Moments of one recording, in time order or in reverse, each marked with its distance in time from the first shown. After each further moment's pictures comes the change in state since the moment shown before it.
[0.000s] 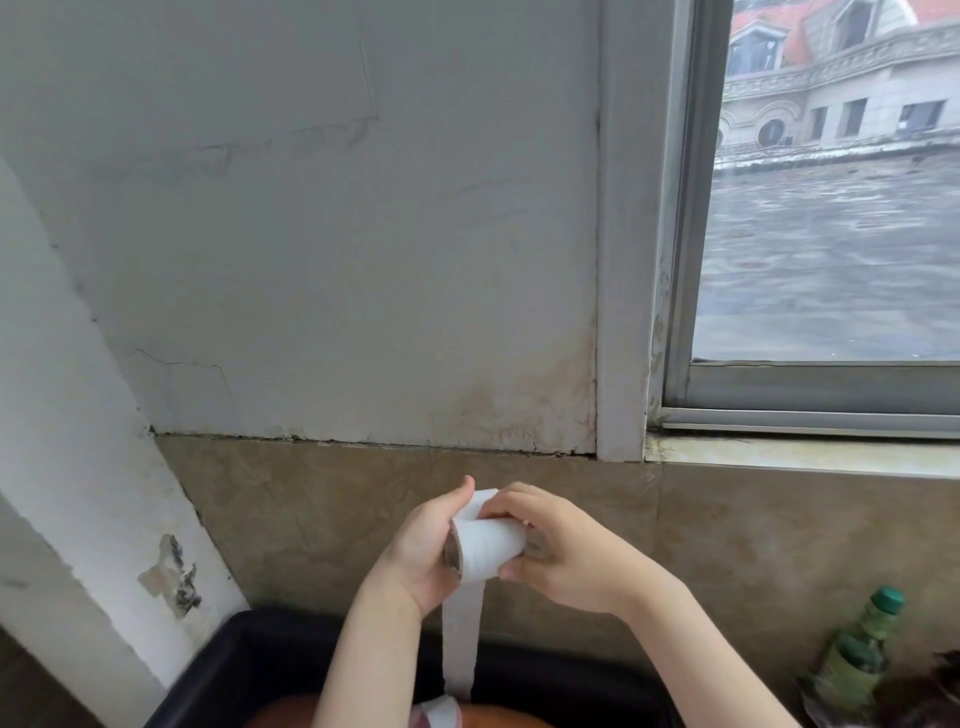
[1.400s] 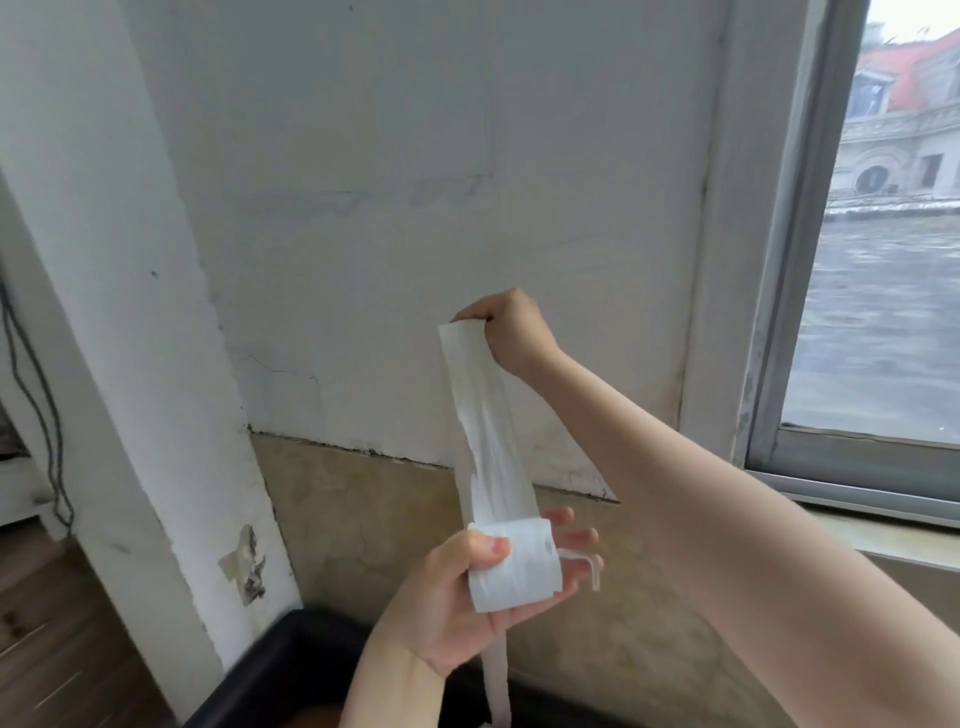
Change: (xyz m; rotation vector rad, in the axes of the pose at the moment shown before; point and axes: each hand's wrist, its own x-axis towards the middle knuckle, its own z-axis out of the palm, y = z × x) left_hand -0.060 0.019 -0.016 -0.267 -0.506 0.270; right_hand 0.200 -0.106 -0.061 0.049 0.358 0.029
